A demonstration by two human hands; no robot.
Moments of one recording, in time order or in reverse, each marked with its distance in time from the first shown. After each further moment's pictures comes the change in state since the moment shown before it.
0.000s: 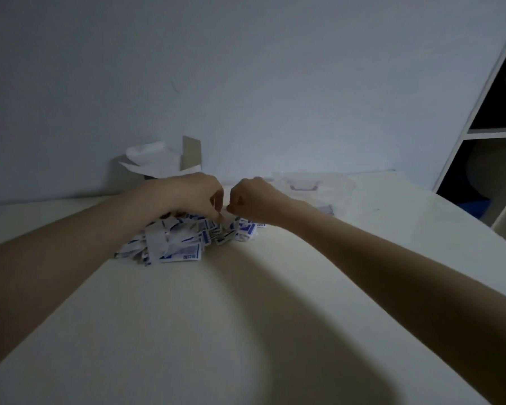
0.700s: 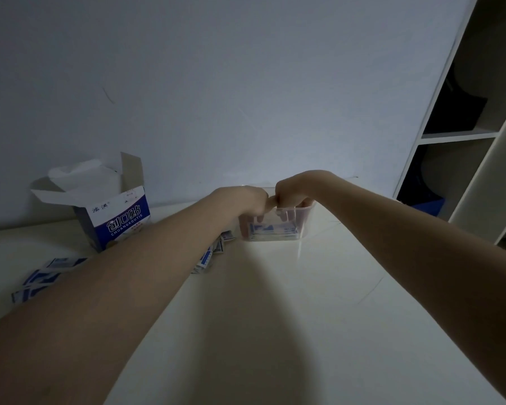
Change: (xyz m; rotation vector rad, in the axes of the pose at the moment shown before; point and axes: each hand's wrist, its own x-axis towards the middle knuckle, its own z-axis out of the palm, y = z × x) left_hand 0.120 0.112 -0.007 -0.221 -0.104 0.009; right_hand 0.025 0.142 -0.036 -0.186 -0.468 0.437
